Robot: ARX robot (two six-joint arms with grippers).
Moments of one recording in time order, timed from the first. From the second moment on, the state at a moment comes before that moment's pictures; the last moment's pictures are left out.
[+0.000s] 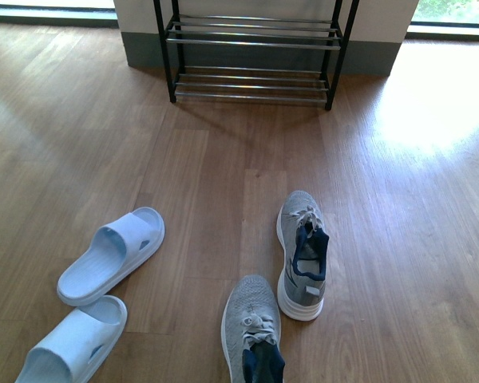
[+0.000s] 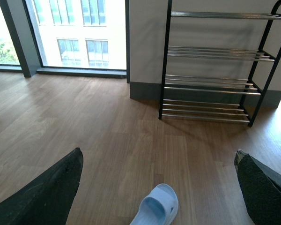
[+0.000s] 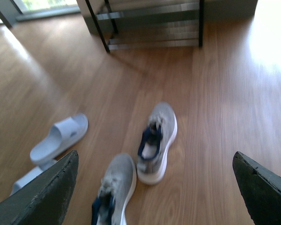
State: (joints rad) left arm 0.00 0.02 0.01 0.00 0.00 0.00; right arm -0.10 0.25 0.11 -0.17 -0.16 0.14
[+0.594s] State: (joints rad) left arm 0.00 0.02 0.01 0.00 0.00 0.00; right arm 0.04 2.14 0.56 0.68 -0.13 0.06
